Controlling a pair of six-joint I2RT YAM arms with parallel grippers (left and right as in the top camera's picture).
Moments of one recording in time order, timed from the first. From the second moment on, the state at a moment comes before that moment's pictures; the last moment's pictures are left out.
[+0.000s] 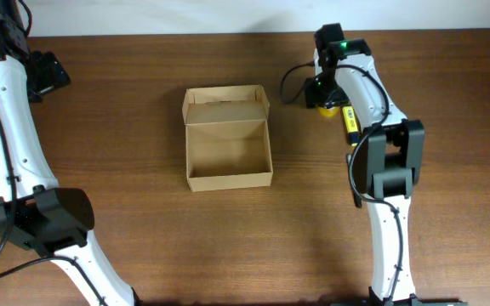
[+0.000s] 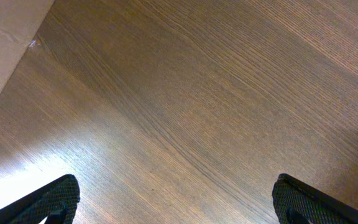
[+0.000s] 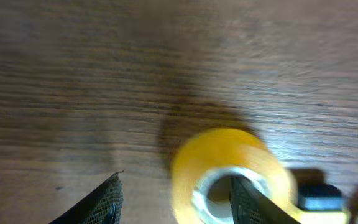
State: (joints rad) left arm 0.29 2.12 2.45 -1.54 -0.29 -0.28; right arm 0.14 2.56 2.29 -1.15 0.01 0.08
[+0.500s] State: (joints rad) left arm 0.29 2.12 2.45 -1.54 -0.29 -0.28; right arm 0.14 2.57 2.30 -1.16 0.00 0.08
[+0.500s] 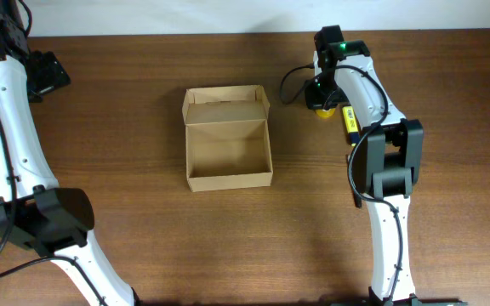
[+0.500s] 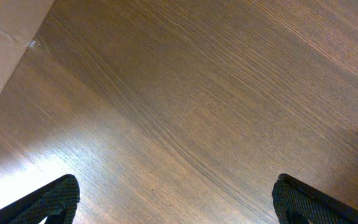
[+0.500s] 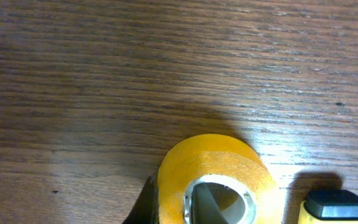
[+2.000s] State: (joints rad) left arm 0.29 2.12 2.45 -1.54 -0.29 -0.28; right arm 0.58 2.07 2.29 -1.42 -0.06 -0.43
